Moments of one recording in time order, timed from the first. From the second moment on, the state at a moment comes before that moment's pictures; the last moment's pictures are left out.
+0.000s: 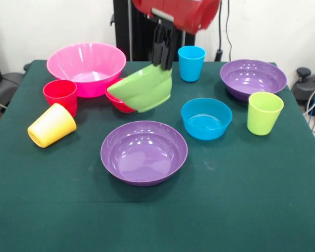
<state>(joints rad) -0.05 -0.57 -0.32 1.14 0.20 0.98 2.14</state>
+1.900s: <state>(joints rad) -0.09 -0.89 -0.33 1.15 0.22 1.41 2.14</state>
